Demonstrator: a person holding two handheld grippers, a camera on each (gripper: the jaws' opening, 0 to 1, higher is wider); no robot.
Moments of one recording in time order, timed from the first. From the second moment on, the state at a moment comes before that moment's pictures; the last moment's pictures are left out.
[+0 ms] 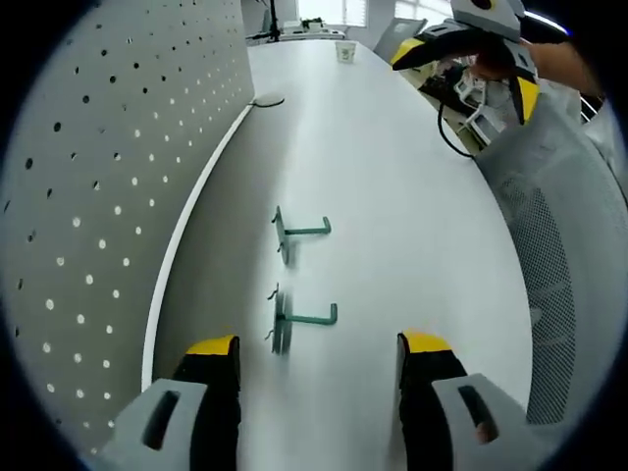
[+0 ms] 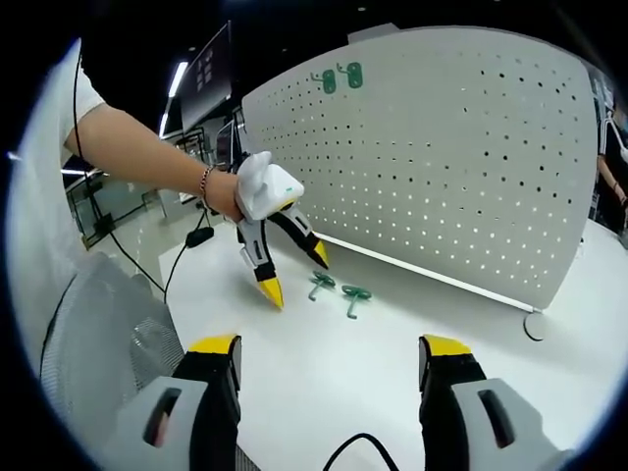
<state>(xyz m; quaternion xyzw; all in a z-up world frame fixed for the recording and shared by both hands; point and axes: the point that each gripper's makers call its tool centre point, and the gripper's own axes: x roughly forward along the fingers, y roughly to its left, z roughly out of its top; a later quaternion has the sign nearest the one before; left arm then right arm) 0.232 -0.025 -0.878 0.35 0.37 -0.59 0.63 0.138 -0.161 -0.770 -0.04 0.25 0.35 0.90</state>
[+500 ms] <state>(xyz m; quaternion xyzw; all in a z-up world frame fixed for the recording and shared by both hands) 0.235 -0.030 -0.883 0.35 0.37 -0.59 0.62 0.137 -0.164 -0.769 -0.03 0.25 0.35 0.90</state>
